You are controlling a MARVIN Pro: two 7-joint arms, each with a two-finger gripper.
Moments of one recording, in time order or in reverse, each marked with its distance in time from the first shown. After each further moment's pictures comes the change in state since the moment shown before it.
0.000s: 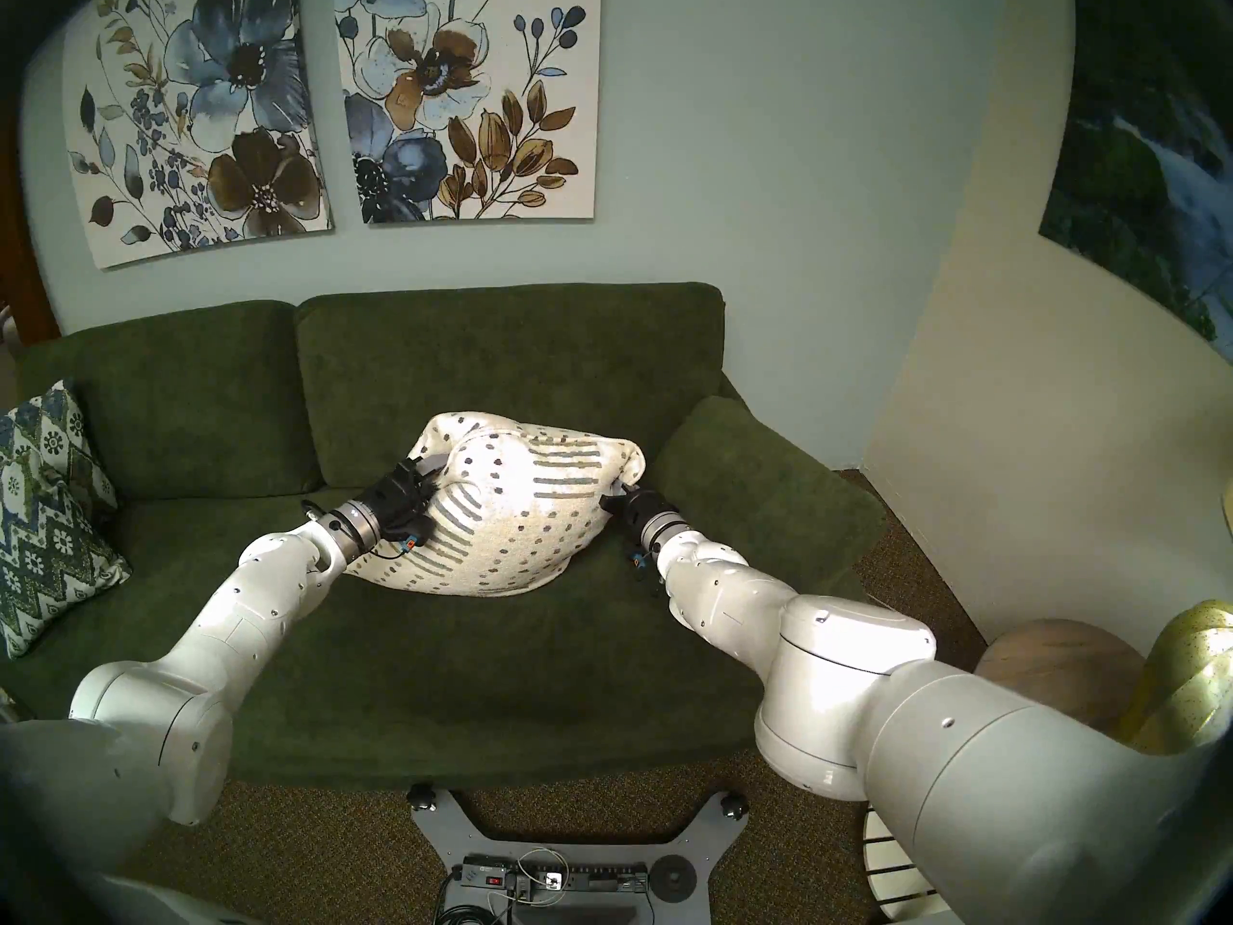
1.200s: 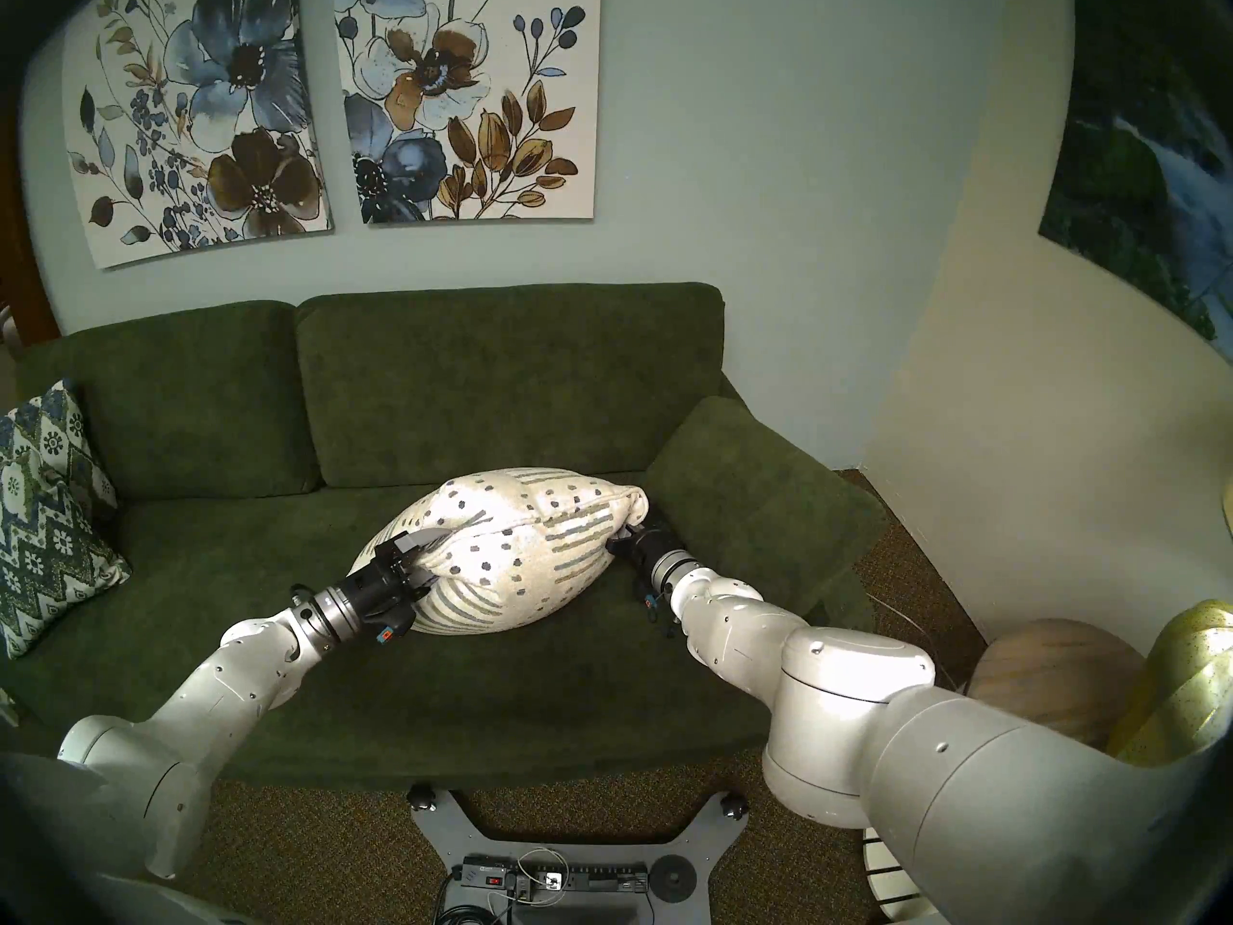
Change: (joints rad) left arm 0.207 0.090 0.068 0.023 -0.020 -0.185 0.338; right arm -0.073 0.011 -0.046 0.039 -0.012 -0.008 -0.082
